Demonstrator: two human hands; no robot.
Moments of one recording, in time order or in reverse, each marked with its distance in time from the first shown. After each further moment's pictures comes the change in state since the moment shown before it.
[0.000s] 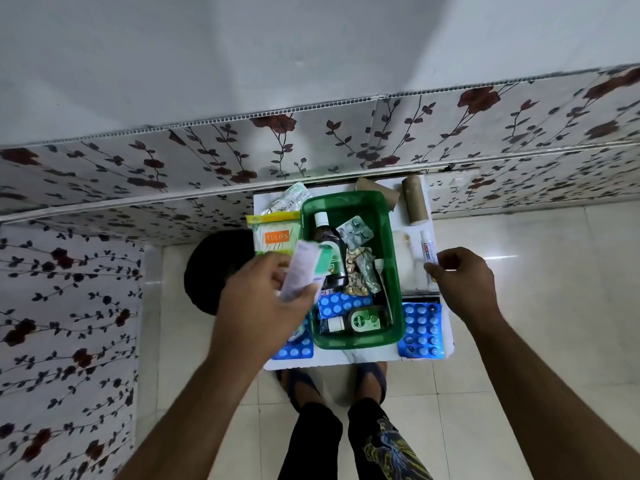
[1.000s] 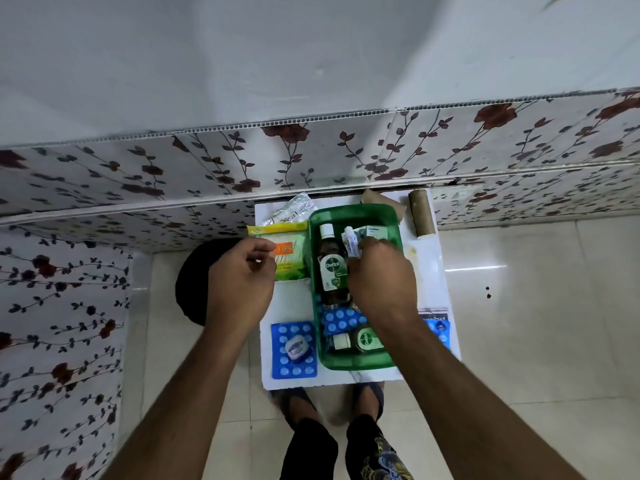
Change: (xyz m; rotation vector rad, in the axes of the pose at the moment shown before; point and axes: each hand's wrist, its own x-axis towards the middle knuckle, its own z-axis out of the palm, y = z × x) left_hand 0.059 -0.034 0.009 -0.315 0.124 -0.229; right_hand -0.049 -0.115 0.070 -0.425 -0.024 -0.373
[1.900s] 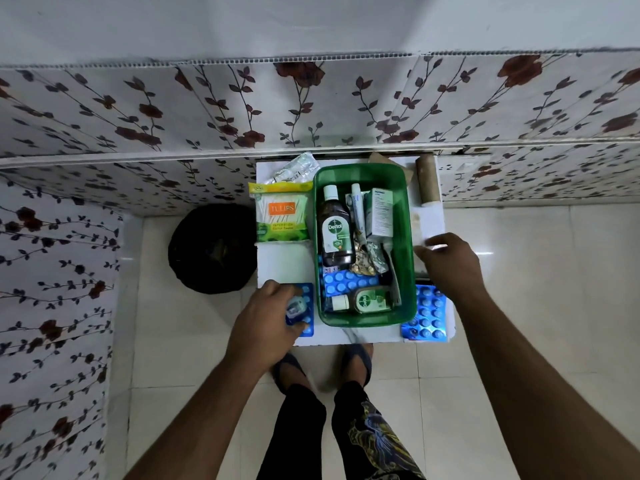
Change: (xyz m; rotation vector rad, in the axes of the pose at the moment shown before) left_hand -0.077 -0.095 0.022 0.503 -0.397 0.135; right_hand 0.006 0.121 0.009 0.315 -0.077 0.441
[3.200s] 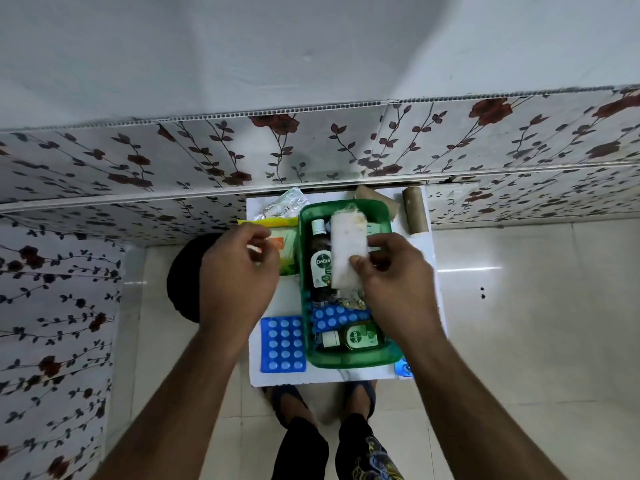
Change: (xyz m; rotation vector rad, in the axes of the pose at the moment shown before) left_hand 0.060 0.074 -0.089 -0.274 0.534 0.011; right_hand -0.075 -0.088 -0.003 0.336 -0.047 -0.276
